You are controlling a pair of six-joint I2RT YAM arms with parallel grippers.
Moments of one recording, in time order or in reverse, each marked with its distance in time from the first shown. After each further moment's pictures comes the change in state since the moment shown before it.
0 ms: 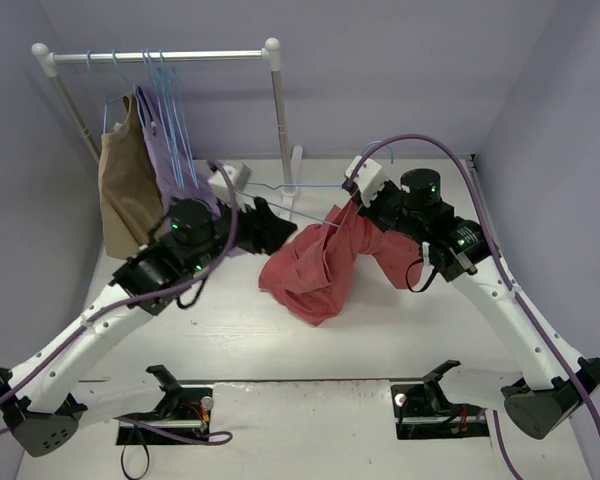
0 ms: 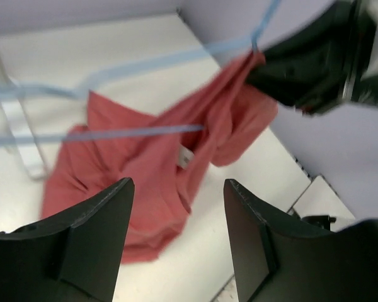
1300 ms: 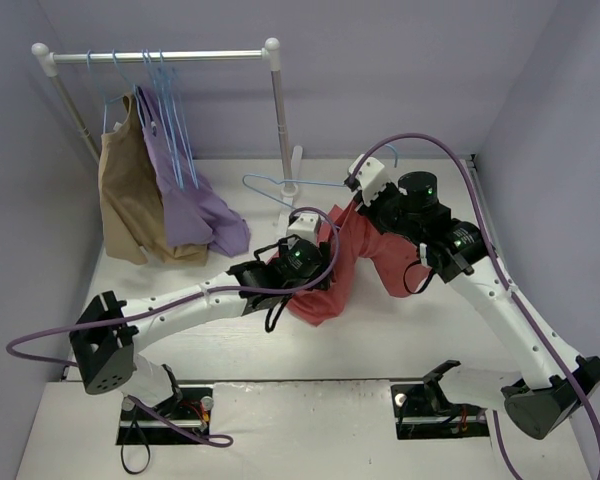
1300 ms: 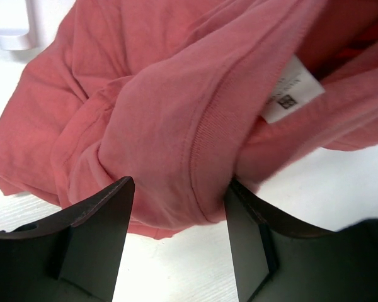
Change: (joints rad) left arm -0.280 0.423 -0.099 0.021 -0.462 -0.248; right arm 0.000 -0.001 -0.033 0.015 0.046 0.097
